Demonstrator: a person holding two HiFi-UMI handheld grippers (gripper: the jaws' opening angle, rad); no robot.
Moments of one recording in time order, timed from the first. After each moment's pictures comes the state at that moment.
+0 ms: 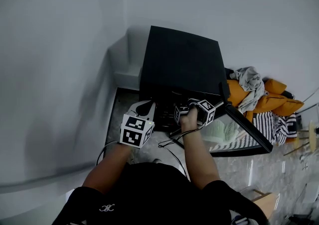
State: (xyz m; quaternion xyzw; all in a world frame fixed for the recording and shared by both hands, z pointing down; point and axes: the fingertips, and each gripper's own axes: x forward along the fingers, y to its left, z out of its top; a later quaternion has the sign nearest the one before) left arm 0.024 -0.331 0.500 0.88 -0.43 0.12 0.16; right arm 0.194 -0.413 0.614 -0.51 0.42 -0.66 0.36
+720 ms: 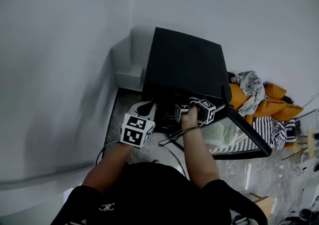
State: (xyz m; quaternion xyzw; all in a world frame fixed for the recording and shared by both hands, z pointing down) left arm 0.016 -0.334 0.504 0.88 -0.43 0.13 0.16; right arm 0.185 -0.418 0.623 -0.52 0.39 -0.69 0.33
